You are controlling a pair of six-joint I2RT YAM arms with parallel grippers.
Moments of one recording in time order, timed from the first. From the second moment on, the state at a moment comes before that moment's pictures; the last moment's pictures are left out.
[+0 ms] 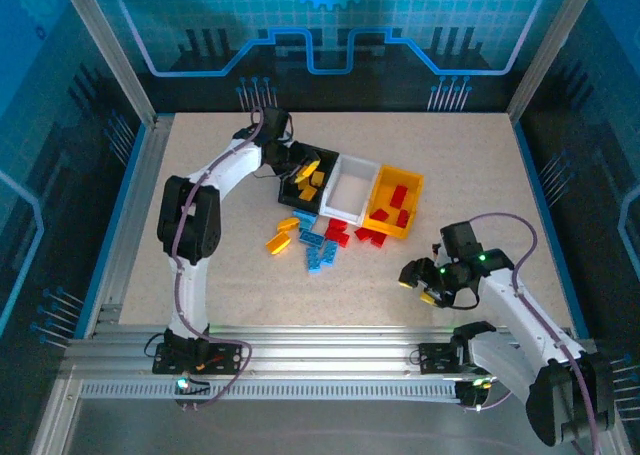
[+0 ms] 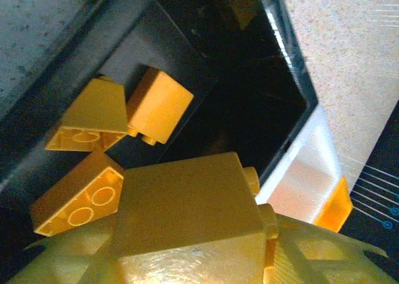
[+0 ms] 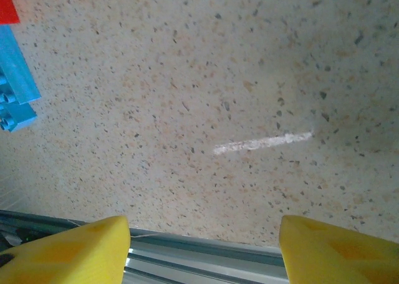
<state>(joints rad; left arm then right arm) -0.28 2.13 1.75 -0.63 0.44 -0.97 0.20 0.92 0.53 -0.92 -0.44 0.73</state>
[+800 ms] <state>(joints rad) -0.27 1.93 1.54 -0.64 0.44 -0.95 0.36 1.19 0.60 -0.77 -0.44 0.80</state>
